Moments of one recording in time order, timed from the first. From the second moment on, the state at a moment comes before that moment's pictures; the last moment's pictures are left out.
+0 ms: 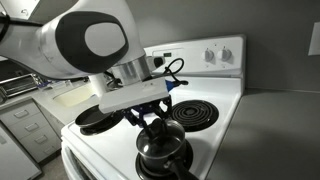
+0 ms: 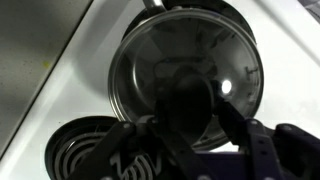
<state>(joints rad) -0.02 -0.34 -0.19 -2.59 -0.15 2.35 -0.51</state>
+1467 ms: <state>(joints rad) -0.01 -0.34 -0.13 -2.51 -0.20 2.18 -0.52</state>
